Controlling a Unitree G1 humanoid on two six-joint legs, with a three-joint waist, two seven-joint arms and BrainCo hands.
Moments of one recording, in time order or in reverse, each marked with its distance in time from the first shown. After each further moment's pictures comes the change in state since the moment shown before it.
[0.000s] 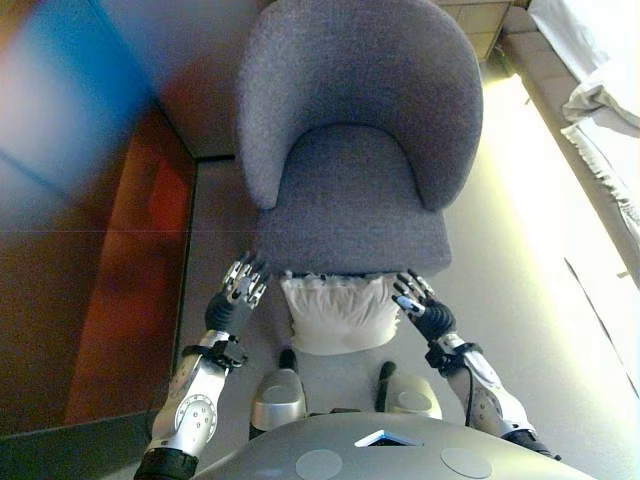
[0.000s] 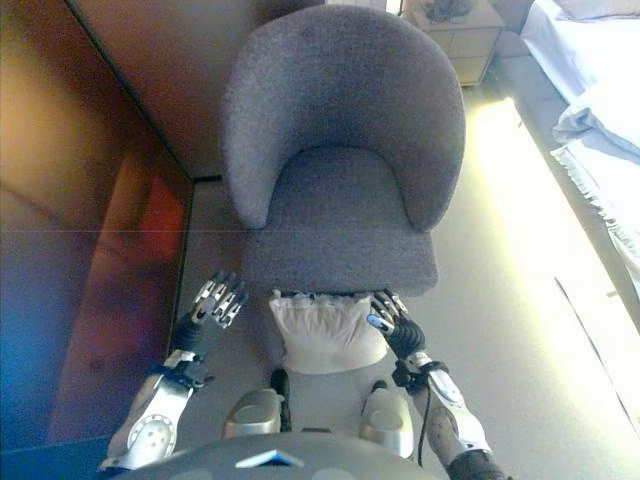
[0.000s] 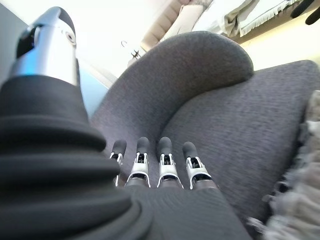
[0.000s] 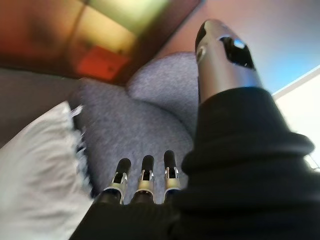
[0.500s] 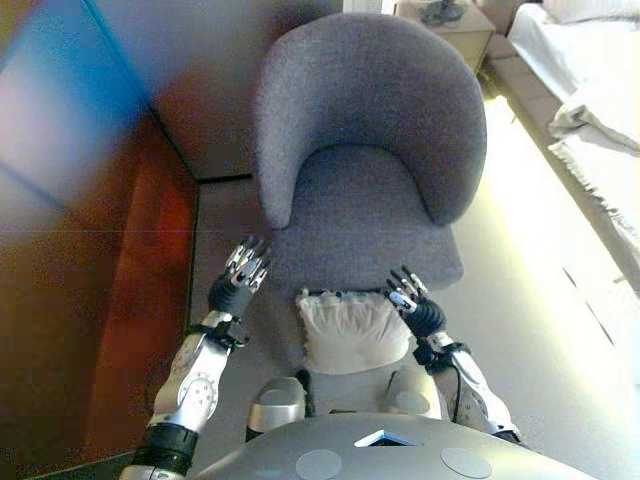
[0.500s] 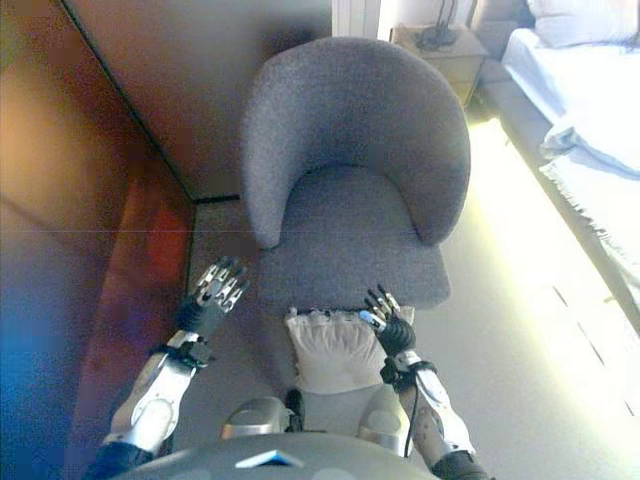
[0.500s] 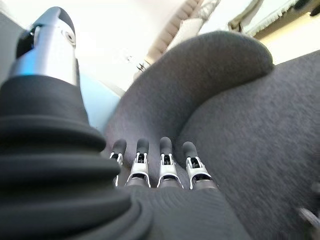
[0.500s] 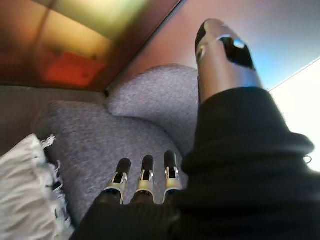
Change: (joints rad) left arm -0.026 0.061 -0.019 0.041 0.022 0.003 0.063; right arm -0.001 0.055 0.014 -0.004 -0.003 -0.028 -0.018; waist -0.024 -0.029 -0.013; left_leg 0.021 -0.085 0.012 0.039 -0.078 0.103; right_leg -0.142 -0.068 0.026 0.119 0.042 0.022
